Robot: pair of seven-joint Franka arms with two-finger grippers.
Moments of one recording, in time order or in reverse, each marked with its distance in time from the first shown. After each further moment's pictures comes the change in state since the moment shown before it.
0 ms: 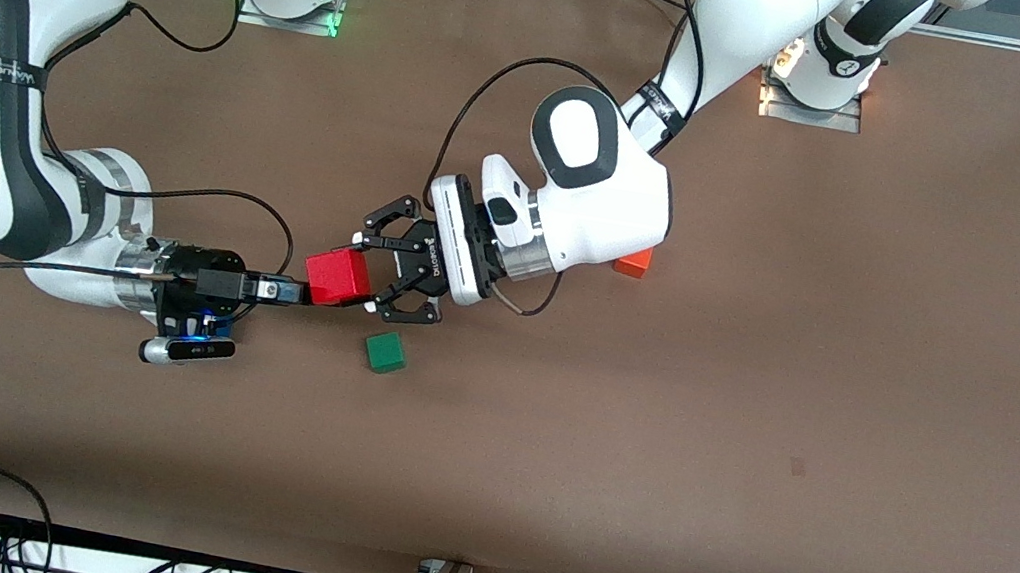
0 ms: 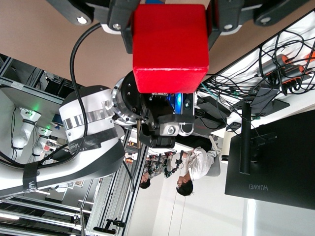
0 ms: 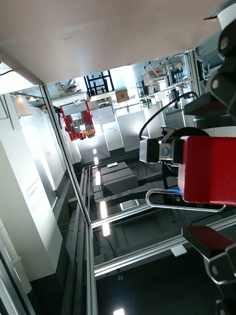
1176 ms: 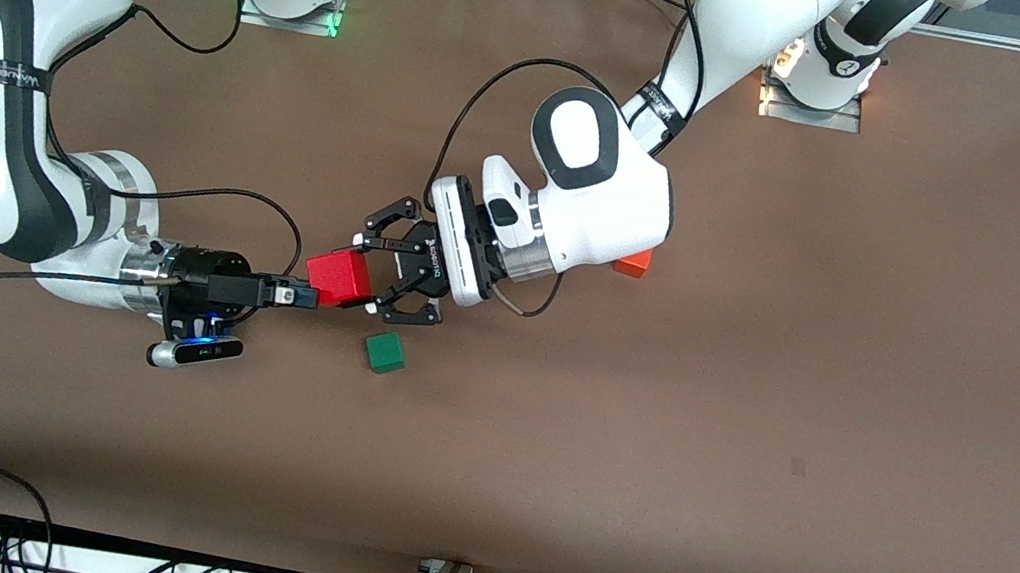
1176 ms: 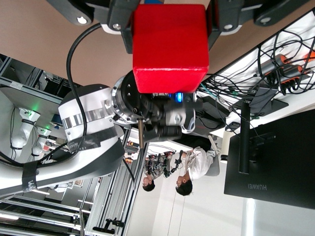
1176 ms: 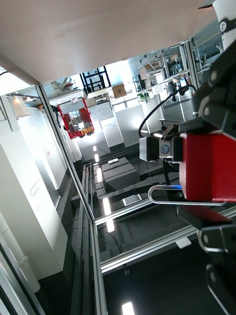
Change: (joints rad) left arm 0.001 0.001 0.002 0.005 0.000 0.002 -0.001; right arm 0.001 0.002 0.001 0.004 0.014 0.000 0.054
